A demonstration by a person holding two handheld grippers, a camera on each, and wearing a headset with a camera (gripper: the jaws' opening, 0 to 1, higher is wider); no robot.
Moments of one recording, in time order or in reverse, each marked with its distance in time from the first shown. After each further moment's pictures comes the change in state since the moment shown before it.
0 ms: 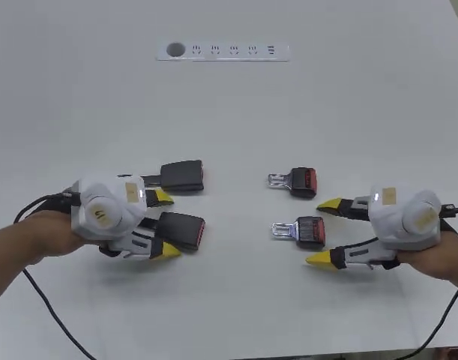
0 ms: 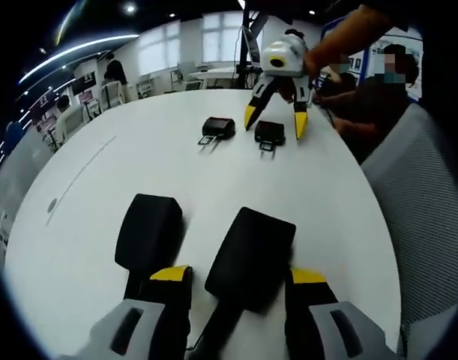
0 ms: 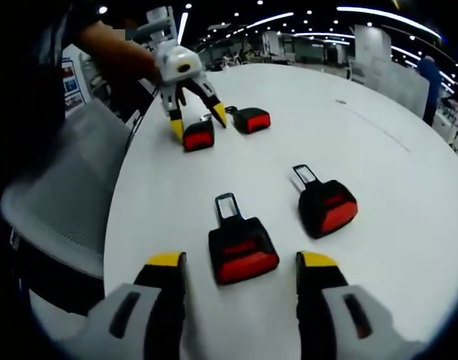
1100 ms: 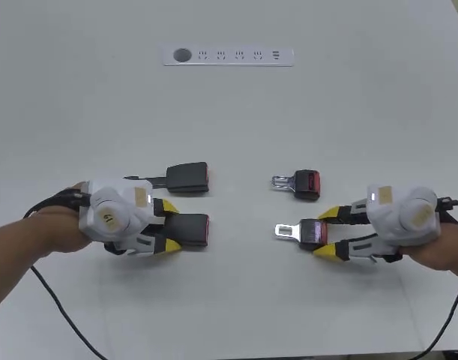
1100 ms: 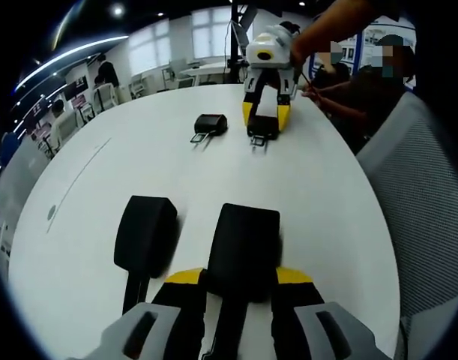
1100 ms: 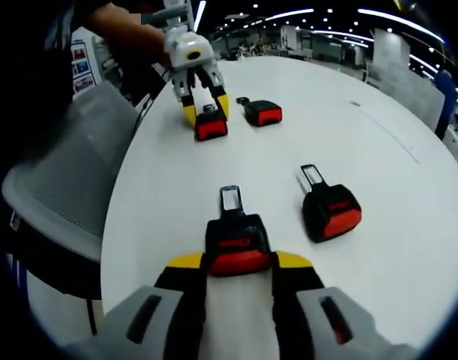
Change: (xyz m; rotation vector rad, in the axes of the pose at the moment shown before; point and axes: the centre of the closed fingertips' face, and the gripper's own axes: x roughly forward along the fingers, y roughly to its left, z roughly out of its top) left arm -0.008 -0.007 0.001 0.023 0.028 -0.008; right arm -0.001 0.006 0.002 -0.089 0.057 0.035
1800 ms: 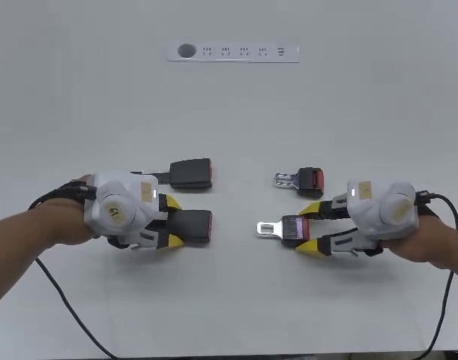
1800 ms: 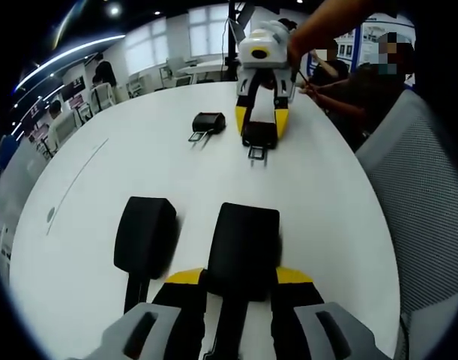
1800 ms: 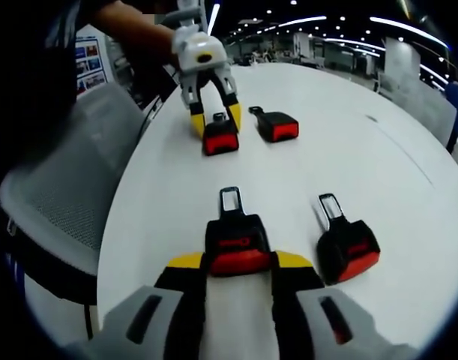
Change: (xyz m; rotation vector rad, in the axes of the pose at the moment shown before) left arm 0.004 0.000 -0.001 0.011 0.015 -0.007; right arm 0.027 0.004 0.026 -0.060 -0.044 0.046
